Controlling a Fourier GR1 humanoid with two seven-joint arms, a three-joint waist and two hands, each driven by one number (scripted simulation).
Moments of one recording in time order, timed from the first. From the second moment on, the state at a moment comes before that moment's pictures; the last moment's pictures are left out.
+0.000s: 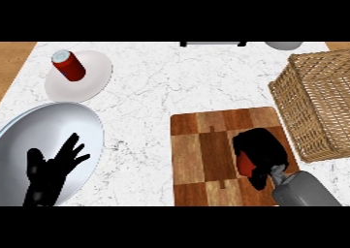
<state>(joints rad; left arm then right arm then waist) 0.13 0.25 -0.03 -1.48 0.11 0.03 0.25 -0.26 -0.39 0.52 -1.46 0.95 0.36 0.29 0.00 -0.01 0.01</state>
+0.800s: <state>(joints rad) 0.16 0.24 -0.01 -1.49 0.10 0.03 0.25 0.27 -0.46 0.46 -1.99 0.86 0.01 0.25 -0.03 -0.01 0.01</state>
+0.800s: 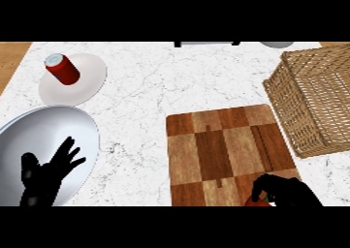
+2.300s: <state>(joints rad) 0.11 0.23 -0.01 -1.48 0.09 0.00 0.28 -0.27 -0.82 -0.52 -1.91 -0.10 0.22 0.62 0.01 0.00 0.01</state>
